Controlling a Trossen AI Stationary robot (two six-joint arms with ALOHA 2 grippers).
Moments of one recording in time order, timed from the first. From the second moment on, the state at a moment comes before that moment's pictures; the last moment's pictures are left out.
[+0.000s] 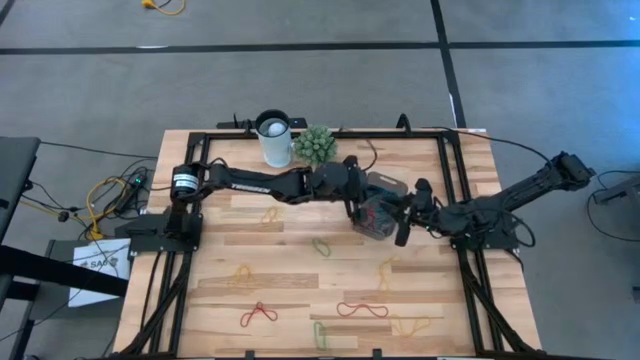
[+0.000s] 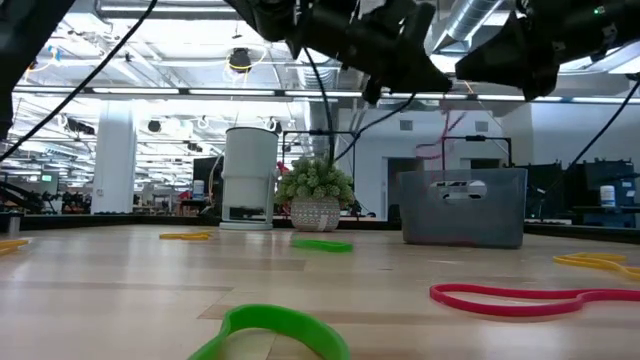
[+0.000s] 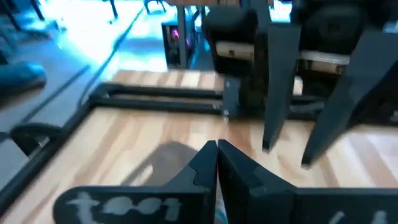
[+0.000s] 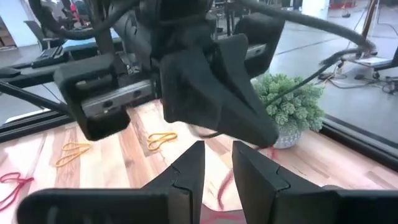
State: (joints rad) left arm 0.08 2.01 1.53 0.20 -0.04 0.01; right arm 0.39 0.83 0.36 0.25 0.79 0.24
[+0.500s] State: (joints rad) left arm 0.05 2.15 1.53 -0.03 -0.01 -0.01; right arm 0.39 0.81 0.36 0.24 0.79 0.23
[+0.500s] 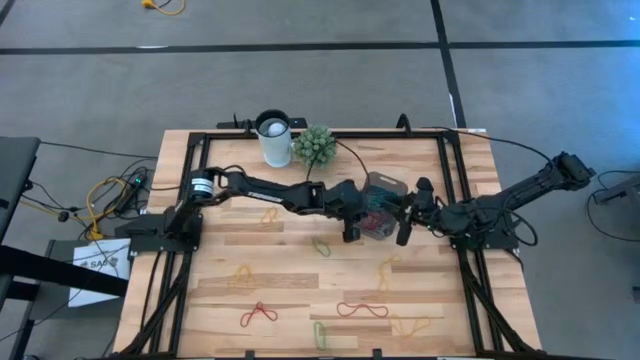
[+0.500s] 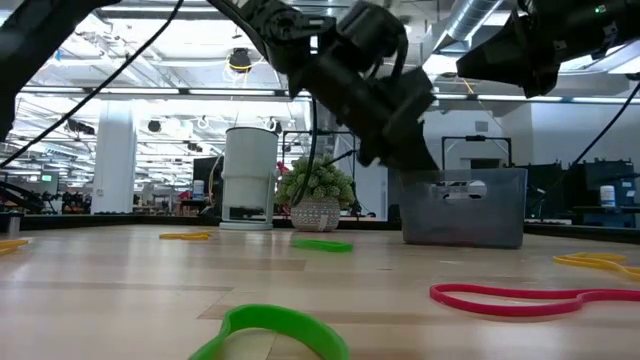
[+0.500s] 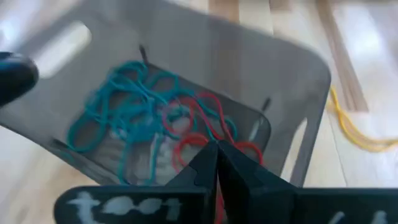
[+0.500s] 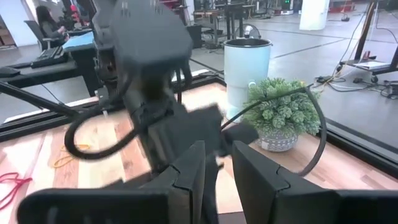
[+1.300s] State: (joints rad) left arm -0.09 1.71 1.66 -0.65 -0.13 0.05; right arm 0.39 0.81 0.36 0.20 0.78 0.24
